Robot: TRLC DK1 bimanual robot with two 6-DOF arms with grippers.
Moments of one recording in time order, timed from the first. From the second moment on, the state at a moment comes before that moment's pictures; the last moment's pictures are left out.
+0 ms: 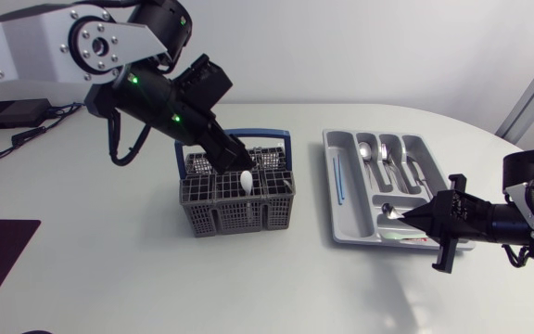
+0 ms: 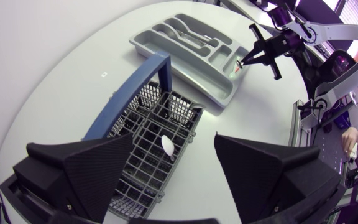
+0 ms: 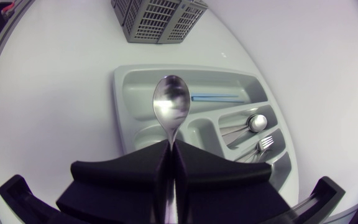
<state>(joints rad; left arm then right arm) -0.48 1.66 1.42 -0.74 0.36 0.39 -0.29 1.44 0.57 -0.17 -0.64 -1.41</state>
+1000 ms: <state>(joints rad) -0.49 1.72 1.28 -0.55 0.38 0.34 -0.40 1.54 0.65 -0.23 -0.58 -1.62</state>
